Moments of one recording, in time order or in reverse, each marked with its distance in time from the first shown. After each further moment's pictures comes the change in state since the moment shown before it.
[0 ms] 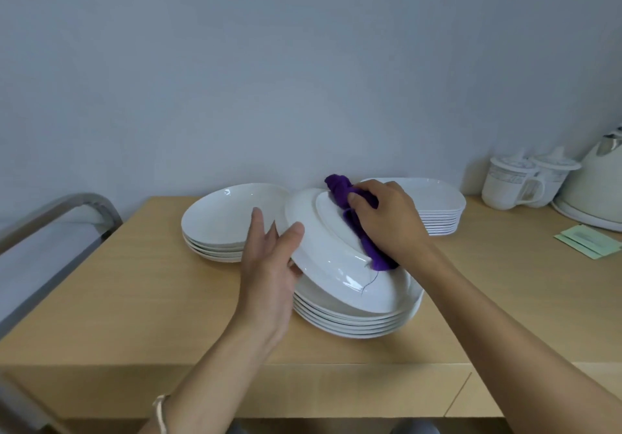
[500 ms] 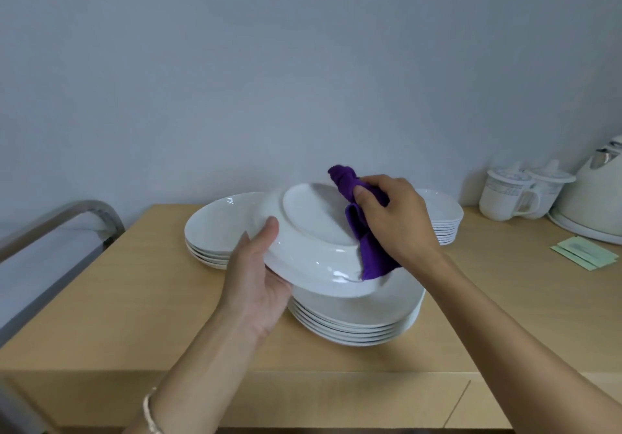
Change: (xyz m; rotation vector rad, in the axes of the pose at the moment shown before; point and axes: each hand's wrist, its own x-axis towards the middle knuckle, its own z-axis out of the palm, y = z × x) left_hand 0.007 0.021 -0.003 -0.371 0.046 -0.164; right_hand -0.009 -0.018 -0.019 0.181 0.101 -0.081
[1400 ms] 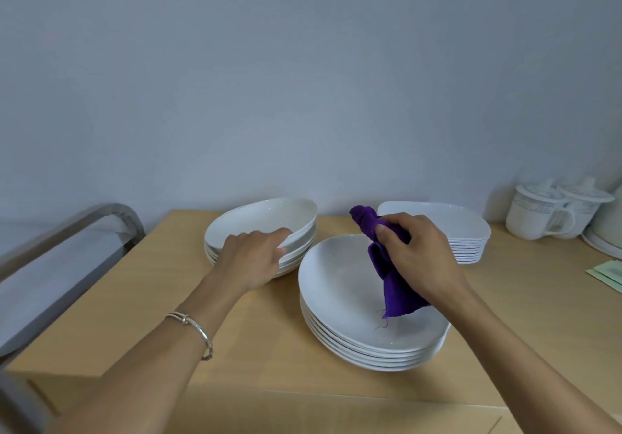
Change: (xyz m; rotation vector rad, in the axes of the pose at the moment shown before) left_hand 0.089 0.043 -0.051 2.425 -0.132 0.501; right_hand -0.008 0.017 0.007 -0.095 -0.091 0.044
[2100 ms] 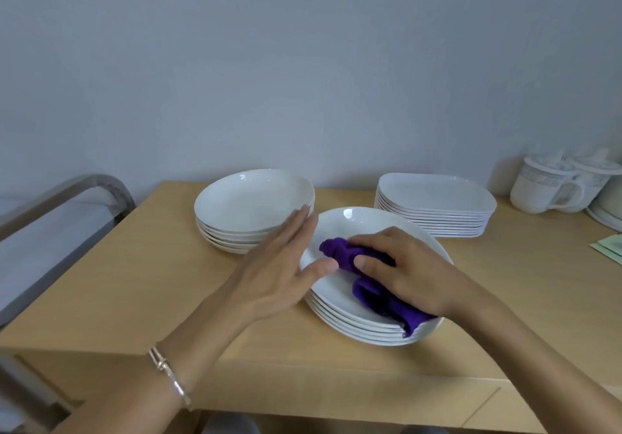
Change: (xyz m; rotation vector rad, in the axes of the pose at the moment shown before) left_hand -0.046 0.038 0.003 -0.513 -0.142 0.145; right_hand -0.026 0.010 0.004 -0.240 -0.519 -0.114
